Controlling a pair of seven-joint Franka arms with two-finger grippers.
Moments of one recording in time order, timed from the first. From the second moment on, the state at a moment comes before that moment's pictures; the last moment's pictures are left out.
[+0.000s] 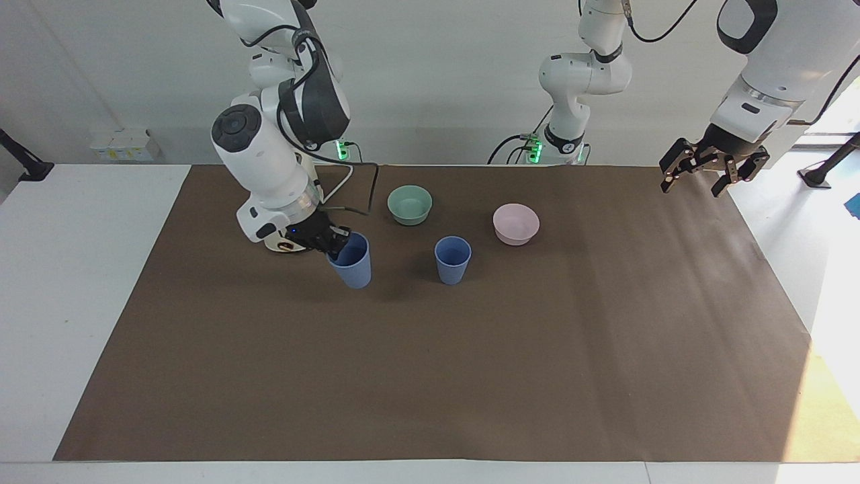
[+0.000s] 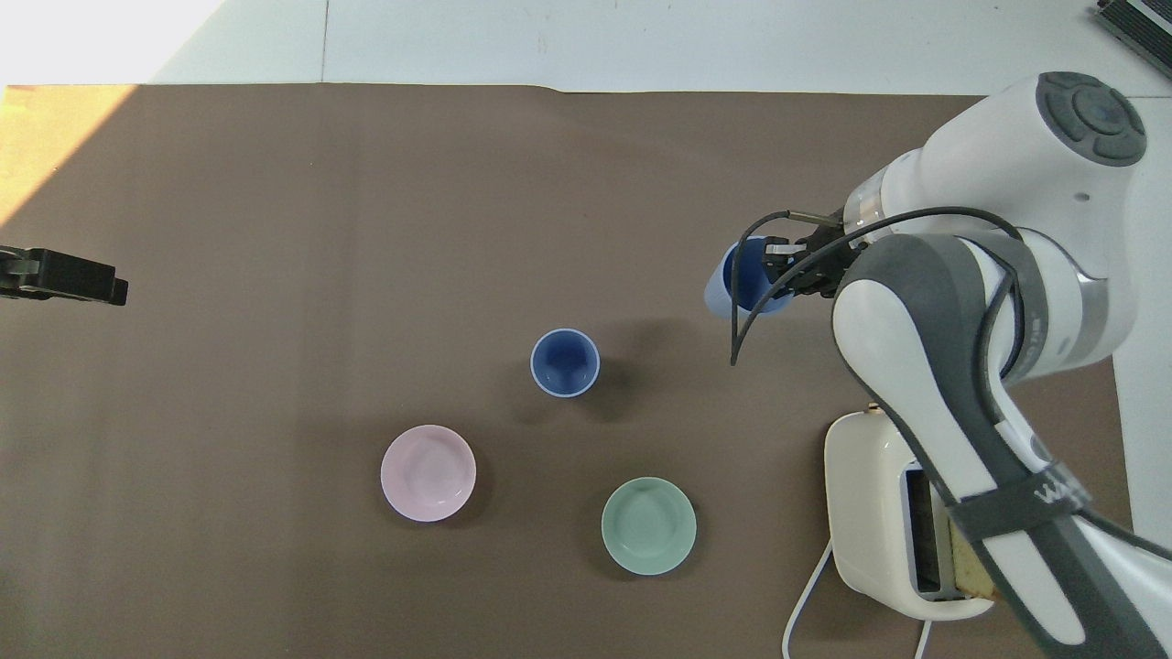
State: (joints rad) left arm -0.10 -0.01 0.08 -1.58 -0.05 1.61 0.12; right arm 0.16 0.23 0.09 -1.61 0.20 1.82 0.43
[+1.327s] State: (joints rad) left arm -0.10 -0.01 0.08 -1.58 -0.05 1.61 0.12; right arm 0.45 0.25 0.13 -1.63 0.14 1.90 0.75
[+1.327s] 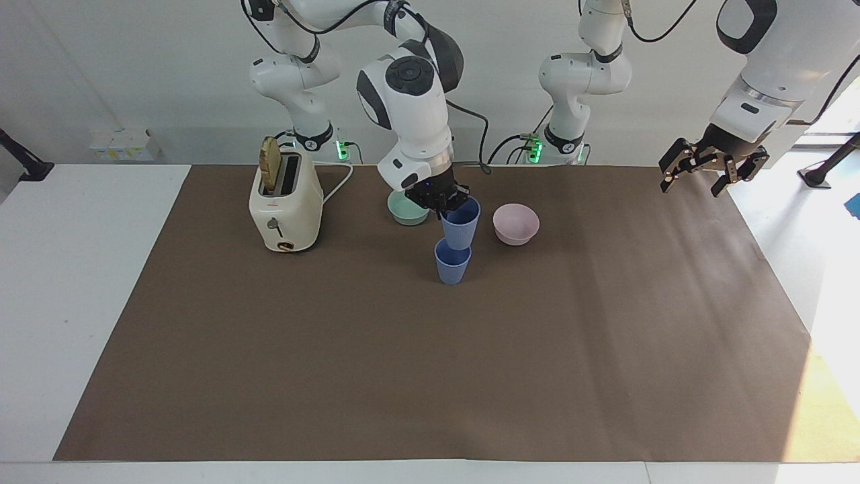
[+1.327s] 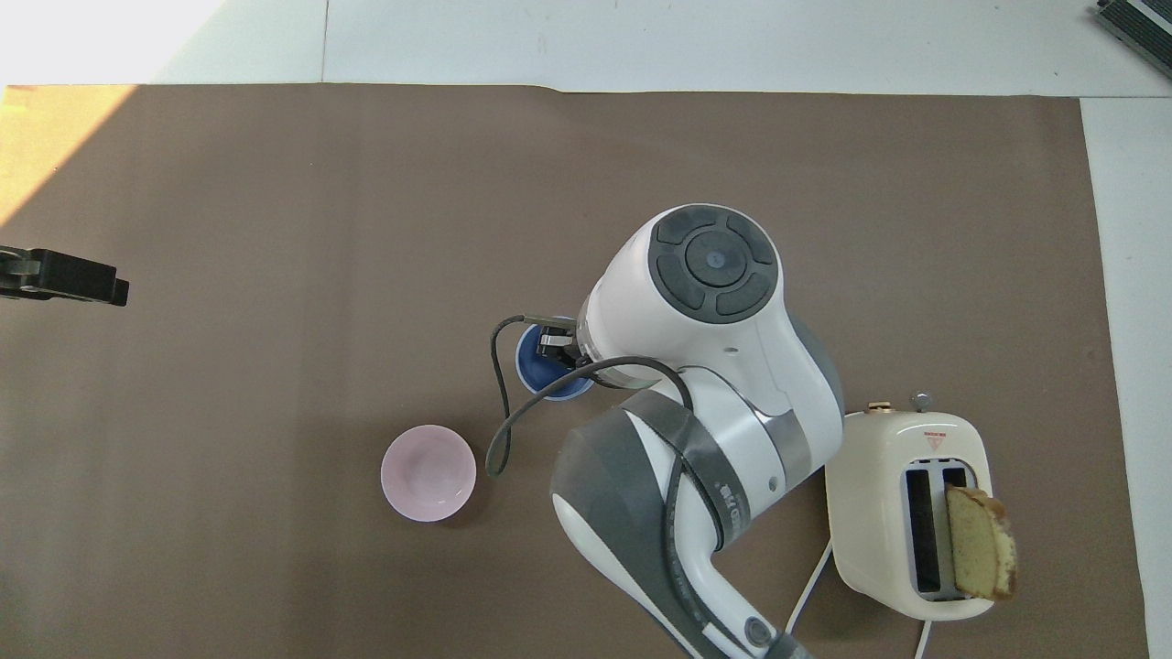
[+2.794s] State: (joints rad) left arm -0.10 -0.01 0.08 -1.58 -0.05 1.61 0.12; right arm 0.43 0.27 0.13 -1.72 0.13 2.03 0.71
